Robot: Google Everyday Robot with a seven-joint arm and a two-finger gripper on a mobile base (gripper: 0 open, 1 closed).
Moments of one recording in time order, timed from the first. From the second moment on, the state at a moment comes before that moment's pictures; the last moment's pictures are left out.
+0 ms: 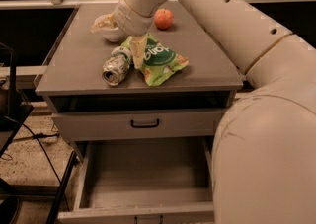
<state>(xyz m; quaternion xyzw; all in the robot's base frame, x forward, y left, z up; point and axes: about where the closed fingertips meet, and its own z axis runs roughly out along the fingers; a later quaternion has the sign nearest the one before) 0.674 0.102 0.905 -0.94 0.20 -0.03 0.28</state>
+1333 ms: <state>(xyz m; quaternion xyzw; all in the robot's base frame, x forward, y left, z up) 0.673 0.112 0.887 -0.95 0.18 -0.01 0.25</state>
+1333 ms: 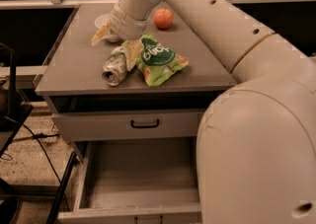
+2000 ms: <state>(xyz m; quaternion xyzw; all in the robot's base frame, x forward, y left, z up) 0.668 0.121 0.870 -0.96 0.16 0.00 0.22</state>
